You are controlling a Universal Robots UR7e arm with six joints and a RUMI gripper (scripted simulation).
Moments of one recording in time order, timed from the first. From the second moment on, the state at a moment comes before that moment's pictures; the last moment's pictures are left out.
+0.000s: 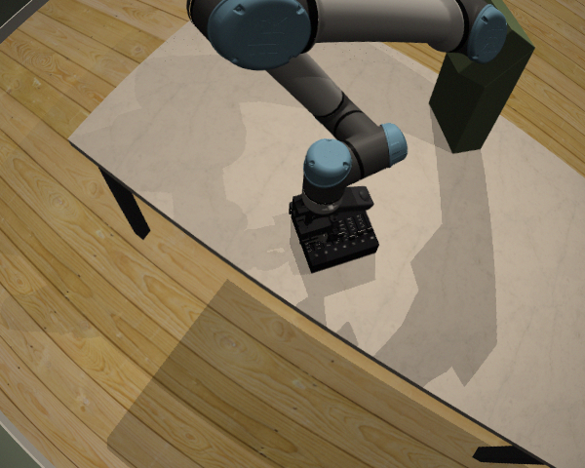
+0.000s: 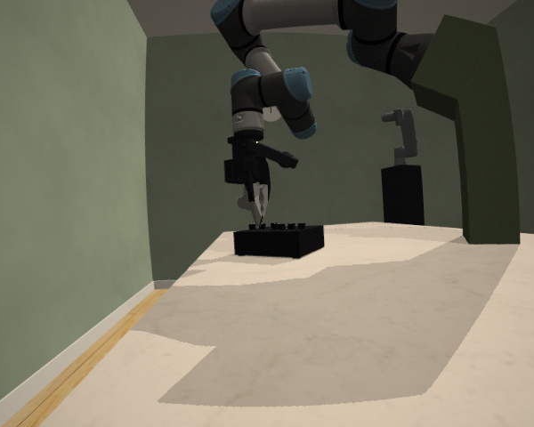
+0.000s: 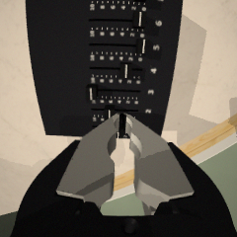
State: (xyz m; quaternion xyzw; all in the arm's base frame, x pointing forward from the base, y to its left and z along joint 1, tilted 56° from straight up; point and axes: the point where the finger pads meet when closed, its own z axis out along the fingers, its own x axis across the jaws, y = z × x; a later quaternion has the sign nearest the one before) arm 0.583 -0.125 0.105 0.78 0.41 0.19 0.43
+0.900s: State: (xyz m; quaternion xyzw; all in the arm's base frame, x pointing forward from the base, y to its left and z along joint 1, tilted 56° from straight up) arm 0.580 -0.116 0.110 0.78 0.41 0.19 0.43
